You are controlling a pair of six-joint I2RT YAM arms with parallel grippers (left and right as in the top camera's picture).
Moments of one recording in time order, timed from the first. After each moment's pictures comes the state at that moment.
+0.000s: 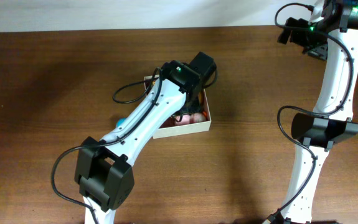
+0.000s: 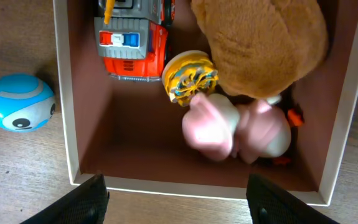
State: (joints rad) left arm -0.65 2.04 1.90 -1.31 -0.22 -0.81; right arm -0.19 2.54 3.06 -1.69 -0.18 0.21
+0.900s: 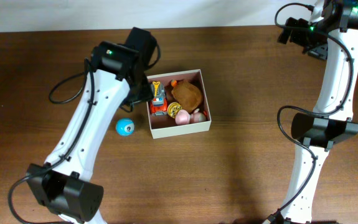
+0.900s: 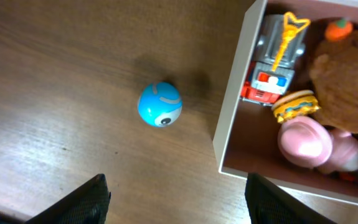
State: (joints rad) left arm -0.36 1.85 1.92 -1.51 -0.22 -0.67; right arm -0.19 2.54 3.06 -1.69 -0.18 0.21
